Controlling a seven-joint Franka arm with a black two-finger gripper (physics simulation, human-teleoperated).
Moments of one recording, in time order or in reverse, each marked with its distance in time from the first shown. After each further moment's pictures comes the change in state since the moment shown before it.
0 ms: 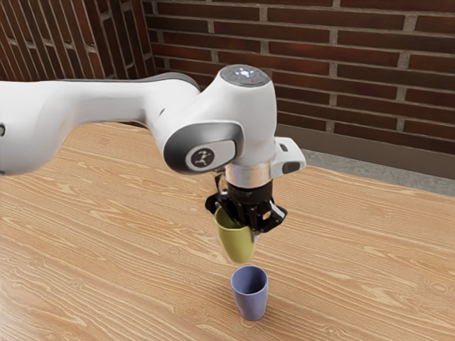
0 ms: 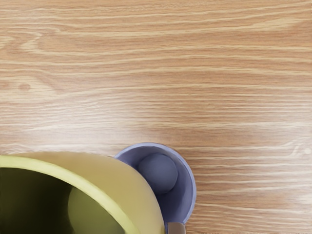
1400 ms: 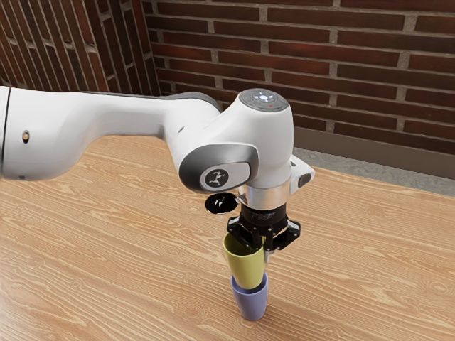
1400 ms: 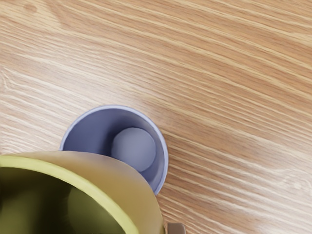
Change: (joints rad) arm 0.003 0.086 -0.059 0.000 0.040 0.022 -0.440
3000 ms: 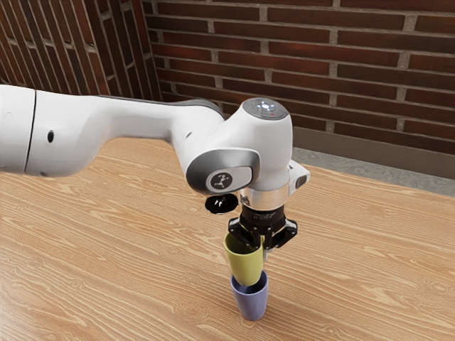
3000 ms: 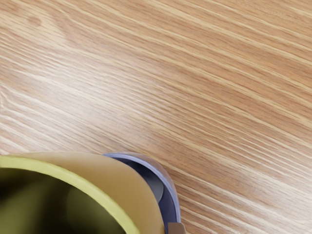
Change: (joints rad) arm -0.002 0.087 0.039 0.019 0.069 0.035 -0.055
